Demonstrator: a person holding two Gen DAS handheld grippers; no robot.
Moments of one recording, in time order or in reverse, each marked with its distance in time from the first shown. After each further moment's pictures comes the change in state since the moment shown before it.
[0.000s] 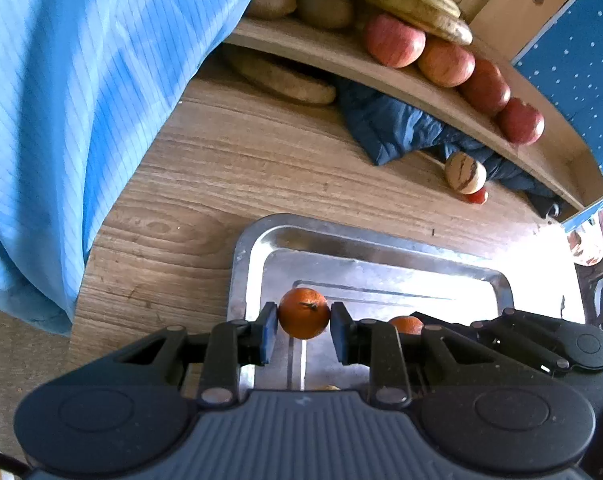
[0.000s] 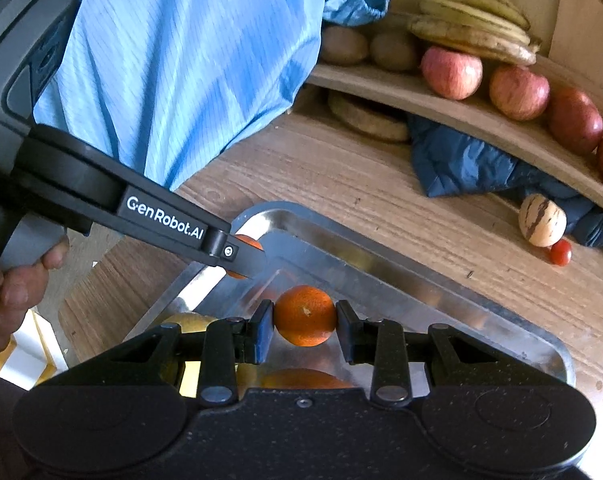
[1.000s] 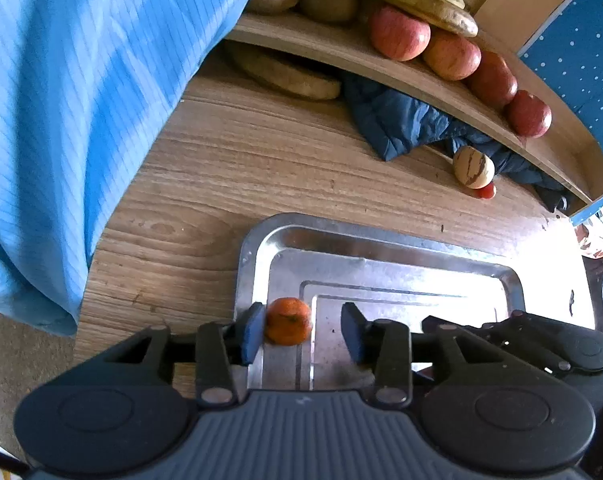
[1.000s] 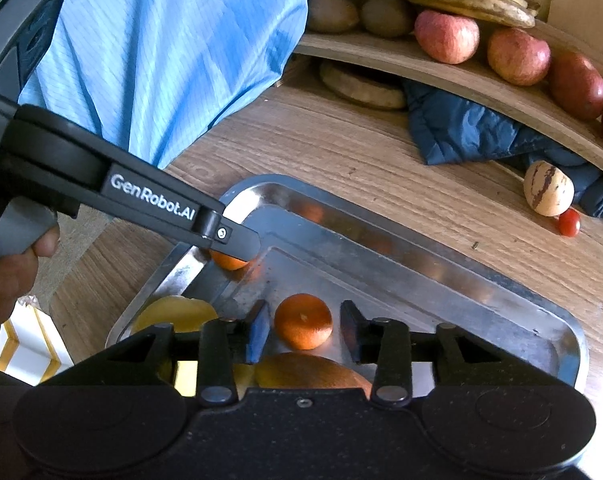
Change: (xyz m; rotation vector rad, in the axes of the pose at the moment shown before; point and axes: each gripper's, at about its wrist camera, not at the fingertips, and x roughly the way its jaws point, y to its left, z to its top) left arm 0.001 0.000 0.000 0.010 0.008 0.021; right arm 0.012 -0.003 -0.002 0.039 0.060 -0.005
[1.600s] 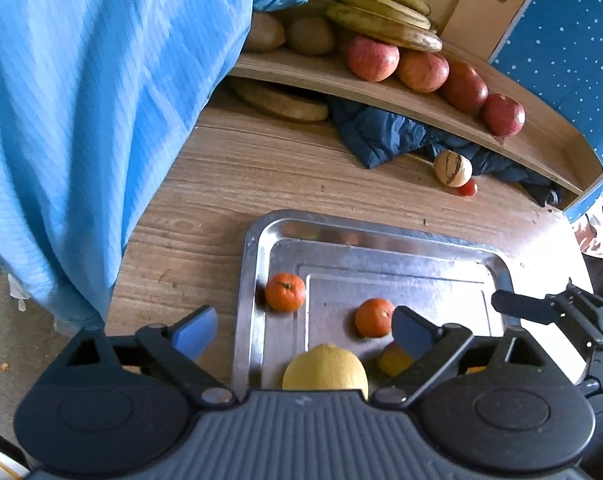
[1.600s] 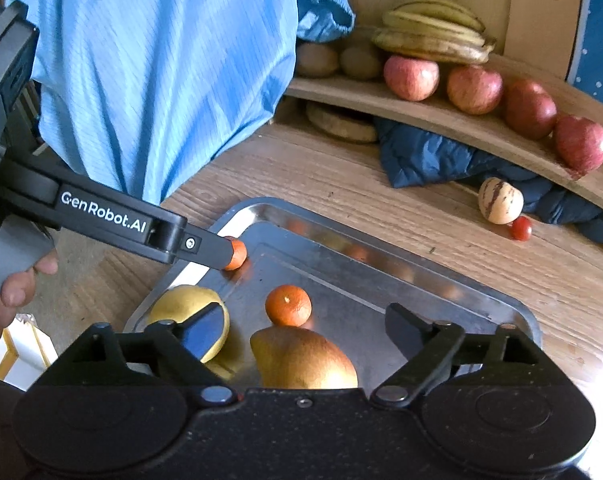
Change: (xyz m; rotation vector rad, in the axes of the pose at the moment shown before) left arm -0.046 -0.024 -0.035 0.044 -0.102 0.069; right arm -0.057 -0.011 -0.025 0.003 -0.115 -0.015
